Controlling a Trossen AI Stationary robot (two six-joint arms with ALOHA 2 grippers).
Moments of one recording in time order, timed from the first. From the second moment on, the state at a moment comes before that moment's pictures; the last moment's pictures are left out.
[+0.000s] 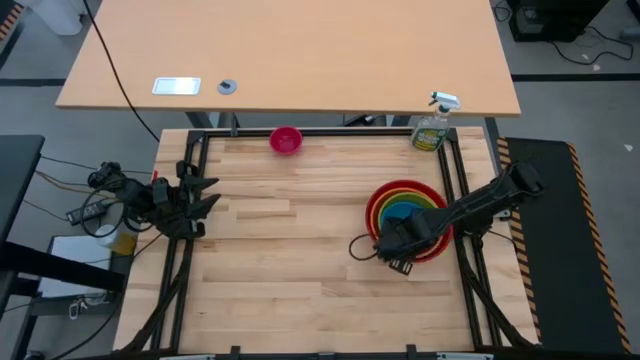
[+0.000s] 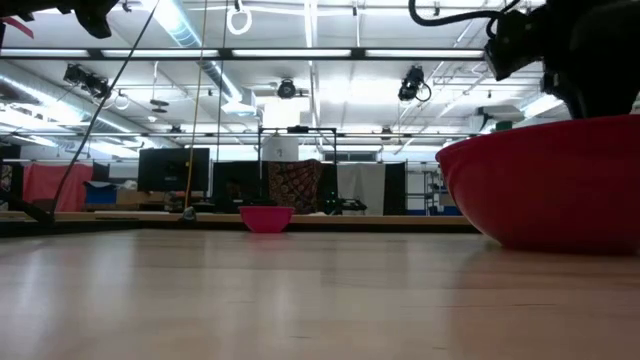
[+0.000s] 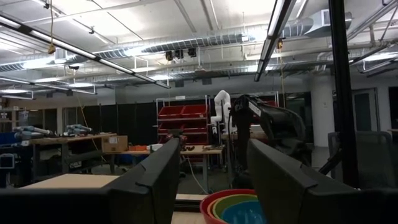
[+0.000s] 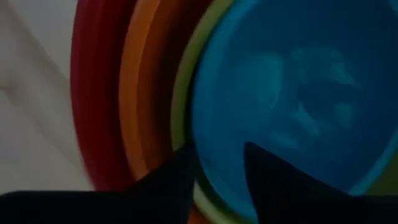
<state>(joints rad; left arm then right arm) -0.57 0.09 0.22 0.44 -0.71 0.41 0.37 1.54 1.15 -1.28 0.04 0.86</state>
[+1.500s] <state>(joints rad) -0.57 0.09 0.22 0.44 -0.71 0.41 0.17 1.34 1.03 -1.51 0.31 1.12</state>
